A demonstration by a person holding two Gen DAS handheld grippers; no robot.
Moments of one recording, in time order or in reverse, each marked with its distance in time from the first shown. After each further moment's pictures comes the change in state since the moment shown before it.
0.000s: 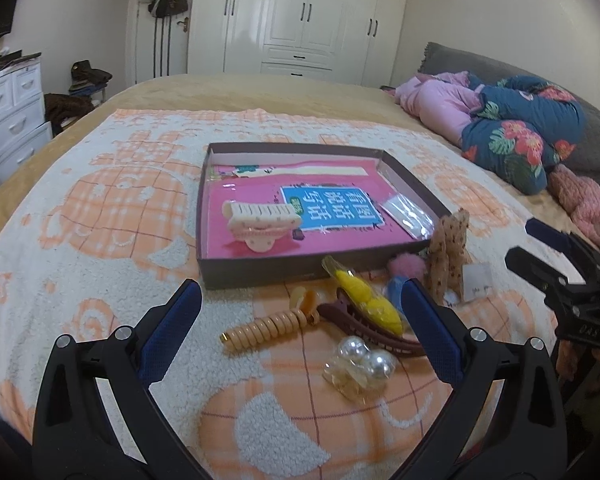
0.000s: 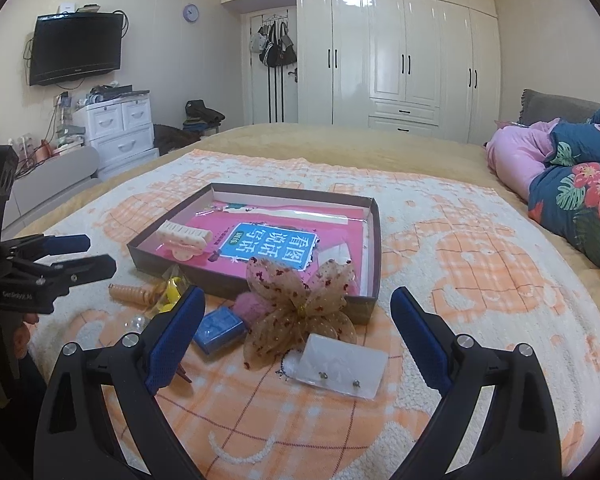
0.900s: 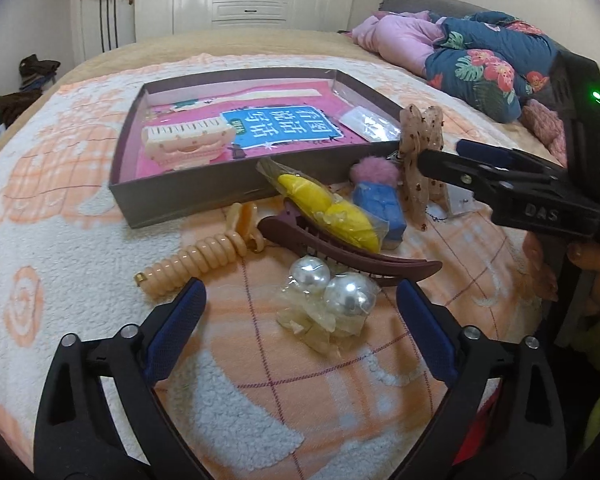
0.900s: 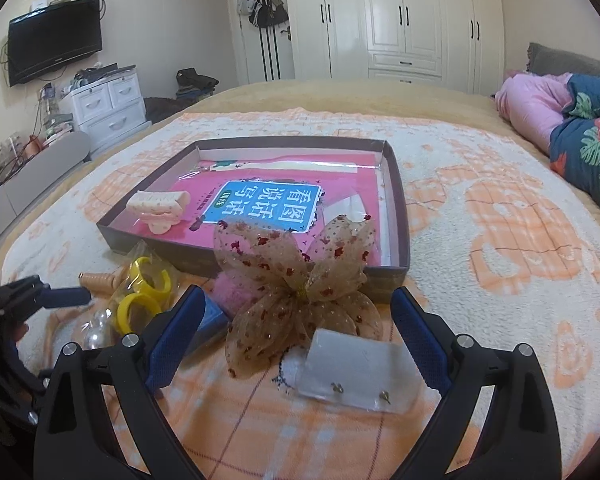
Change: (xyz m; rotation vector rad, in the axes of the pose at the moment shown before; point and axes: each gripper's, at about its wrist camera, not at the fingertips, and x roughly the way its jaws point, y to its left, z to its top) left arm 0.043 -0.021 -0.038 0.119 0.181 -0.118; right arm 0.074 -0.009 -0.008 0.086 0.172 0.035
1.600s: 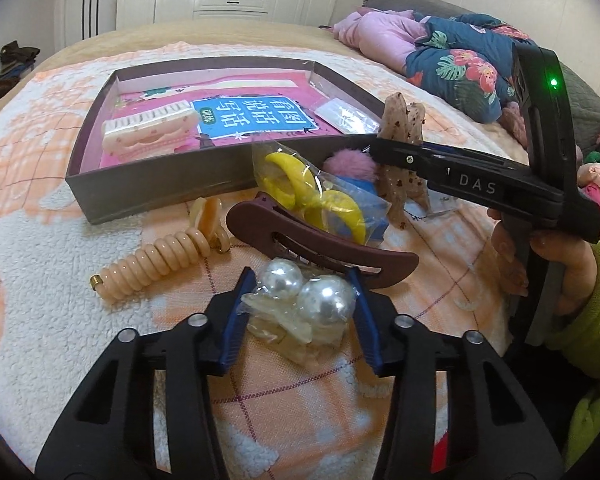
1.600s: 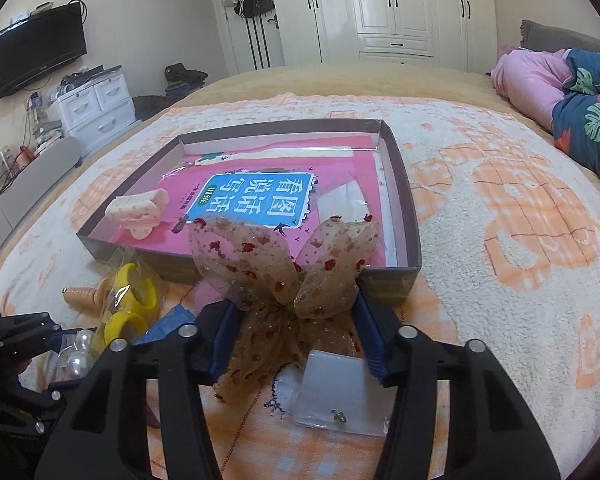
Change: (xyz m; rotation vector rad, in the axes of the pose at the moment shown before) left arm 0.011 -0.003 -0.001 -0.017 0.021 -0.106; right arm 0.021 -0.005 0.003 0.044 0.036 -0.001
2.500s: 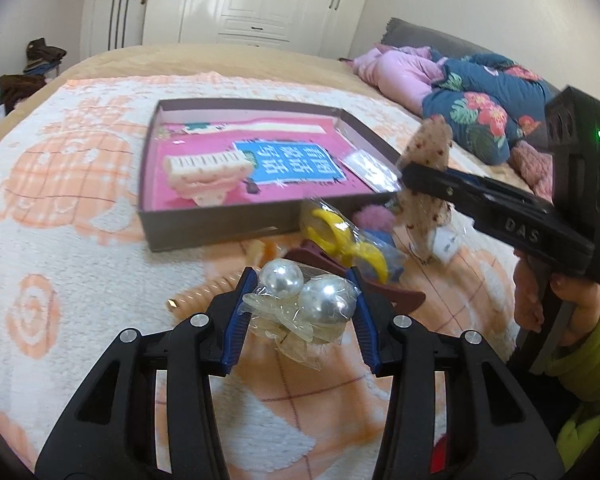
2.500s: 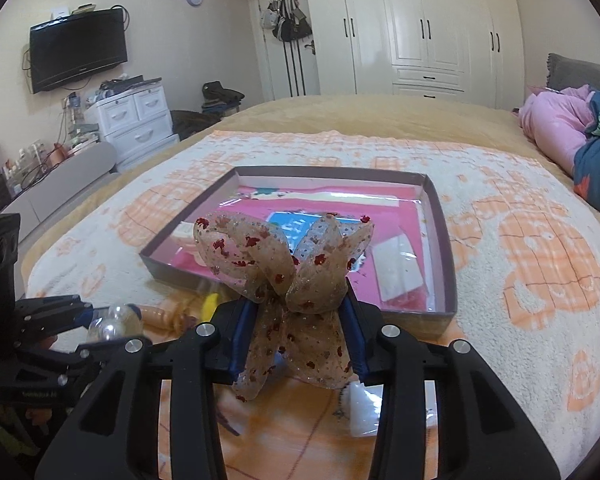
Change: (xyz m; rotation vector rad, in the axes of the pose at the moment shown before) left arm -0.041 0.023 0.013 -0.075 -0.120 0.043; right arm -0.039 0.043 0.018 -0.087 -0.099 0.099
